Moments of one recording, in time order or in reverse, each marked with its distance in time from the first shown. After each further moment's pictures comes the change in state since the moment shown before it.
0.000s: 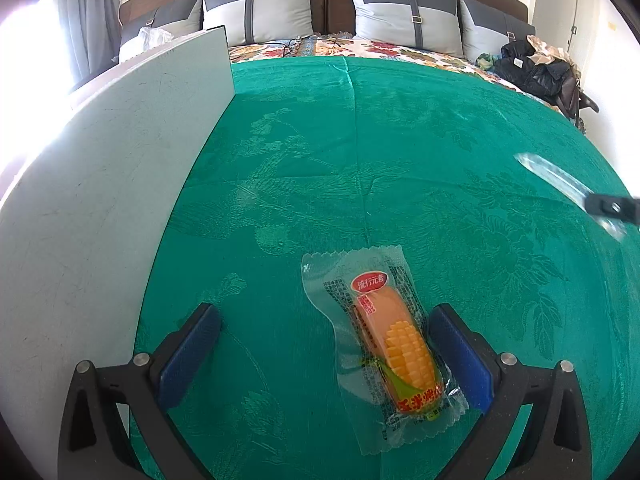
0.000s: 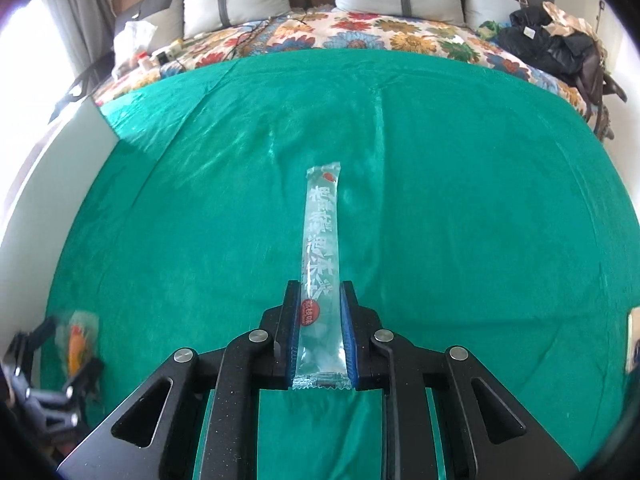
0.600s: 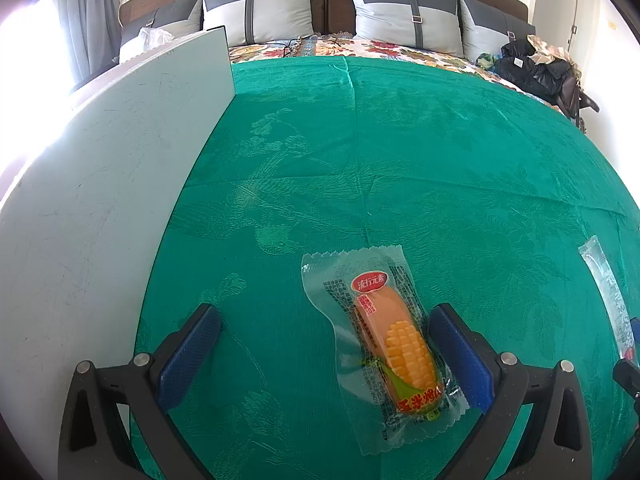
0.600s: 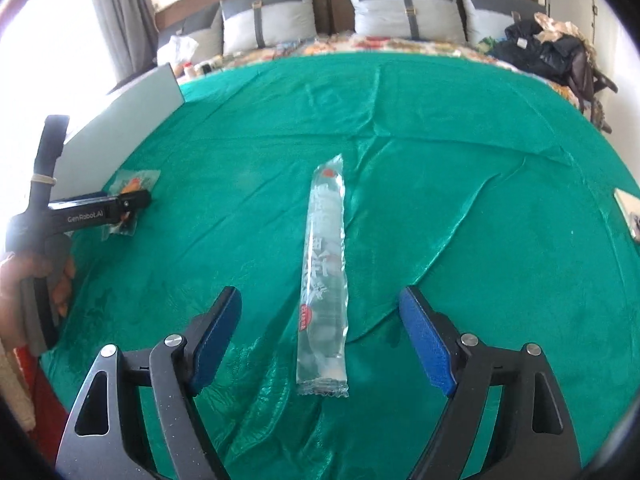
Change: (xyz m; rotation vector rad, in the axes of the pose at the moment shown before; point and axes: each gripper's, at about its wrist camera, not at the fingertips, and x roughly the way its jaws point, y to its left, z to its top) left arm 0.000 0.000 0.000 0.000 0.000 -0.001; right arm -0.031 0.001 -0.128 -0.037 -0.155 0.050
